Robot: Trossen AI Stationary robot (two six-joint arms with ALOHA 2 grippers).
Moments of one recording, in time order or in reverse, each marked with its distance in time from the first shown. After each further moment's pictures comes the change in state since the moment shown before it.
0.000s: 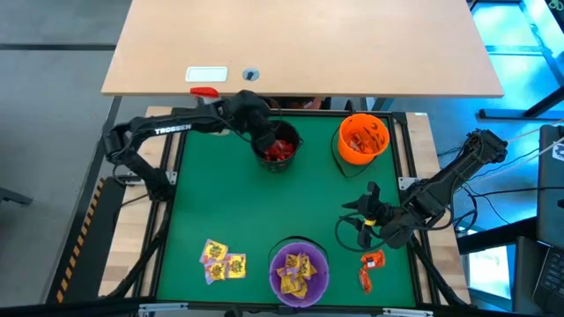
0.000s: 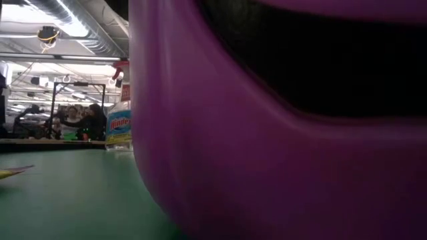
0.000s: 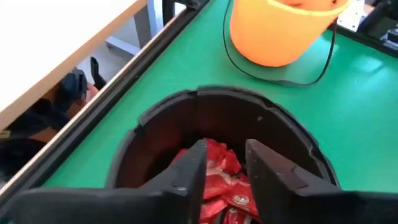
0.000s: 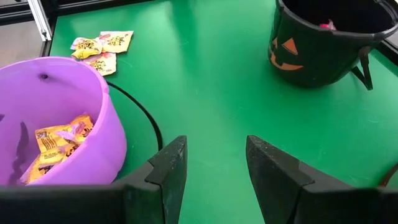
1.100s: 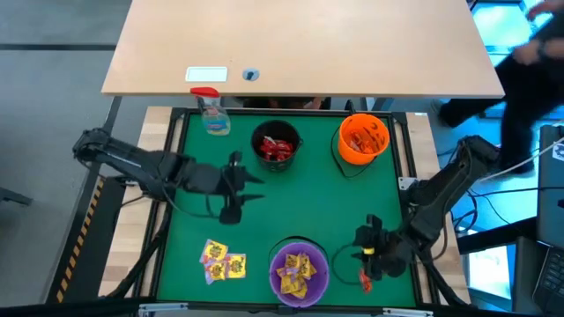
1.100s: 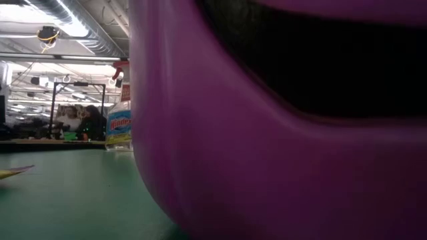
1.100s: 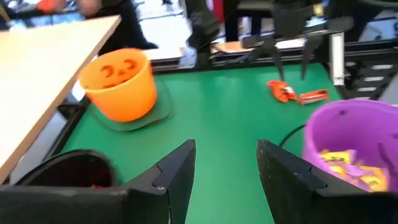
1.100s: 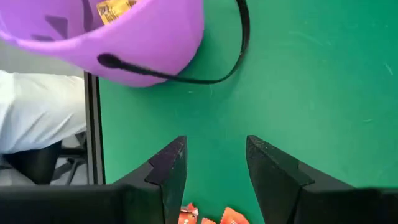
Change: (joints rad) left arm -0.777 -0.325 -0.034 -0.074 -0.439 0.044; right arm 0.156 0.178 0.000 -0.005 -0.355 0.290
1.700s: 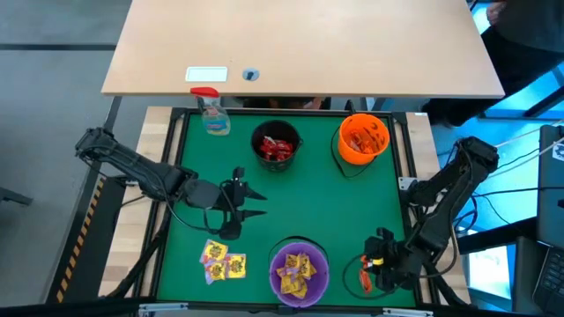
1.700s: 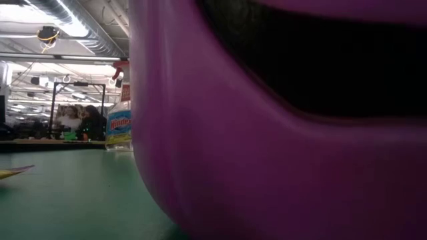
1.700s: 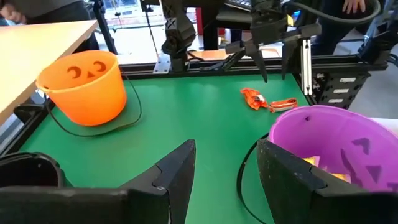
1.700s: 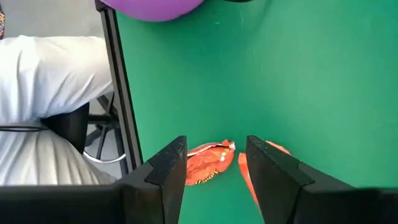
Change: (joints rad) left arm -0.106 0.021 -0.108 0.188 -0.028 -0.071; right arm 0.122 0.032 0.000 -0.016 -0.108 0.204
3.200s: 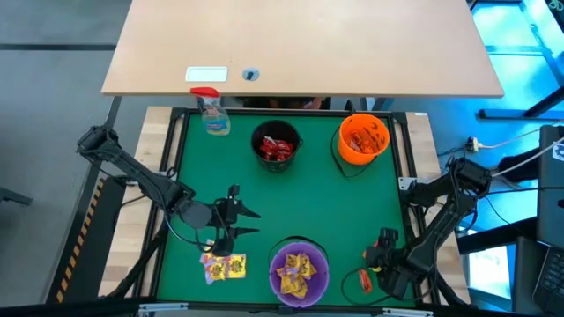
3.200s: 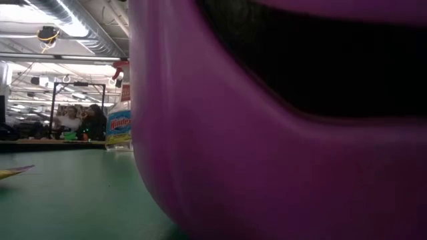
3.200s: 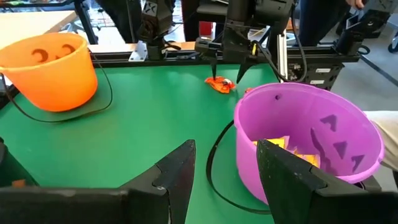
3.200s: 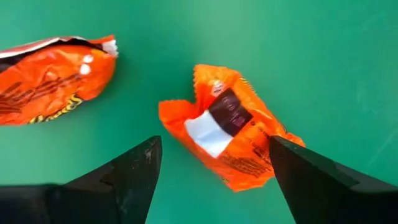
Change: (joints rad) left arm -0.139 0.004 -0.166 0.165 -0.077 -0.079; right arm 0.063 0.273 0.000 -0.211 -0.111 -0.059
